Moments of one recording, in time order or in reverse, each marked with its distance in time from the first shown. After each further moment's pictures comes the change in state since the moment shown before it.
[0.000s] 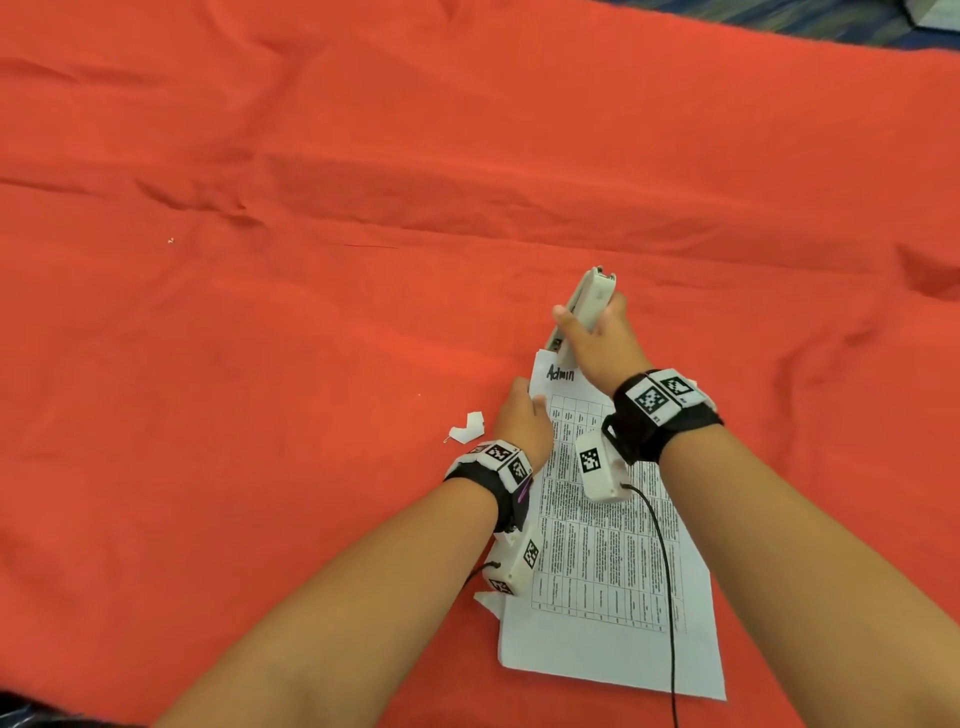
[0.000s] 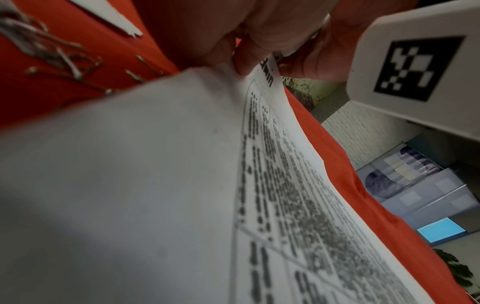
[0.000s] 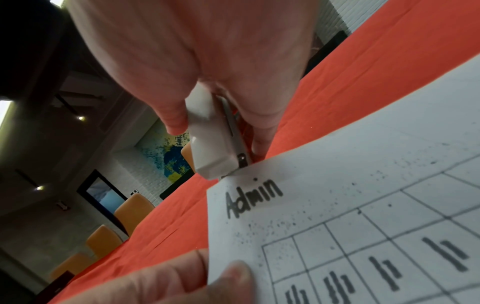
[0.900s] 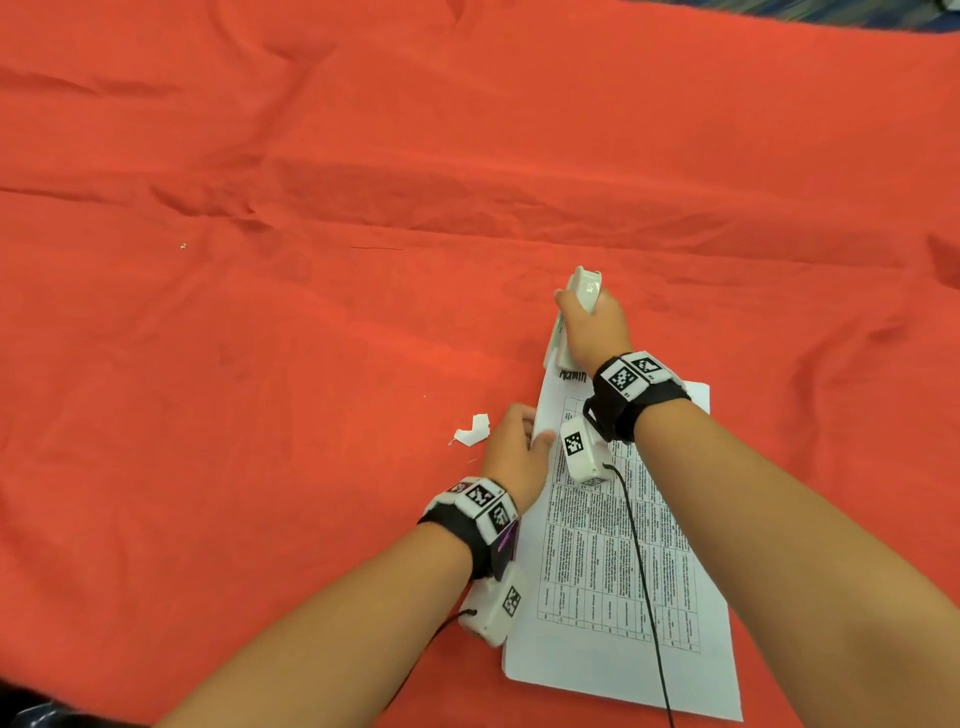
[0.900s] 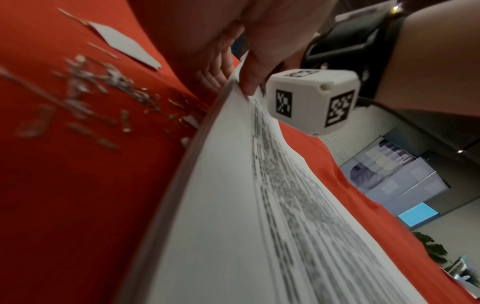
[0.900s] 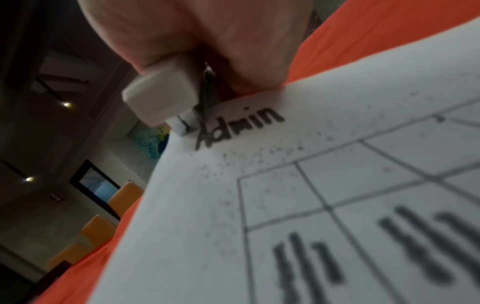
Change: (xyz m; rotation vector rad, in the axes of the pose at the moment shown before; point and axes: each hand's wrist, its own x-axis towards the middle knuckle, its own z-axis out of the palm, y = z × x) left_hand -0.027 -0.021 -0.008 -0.012 -0.025 0.038; right_hand 0.030 0.002 0.024 0.187 0.110 0.004
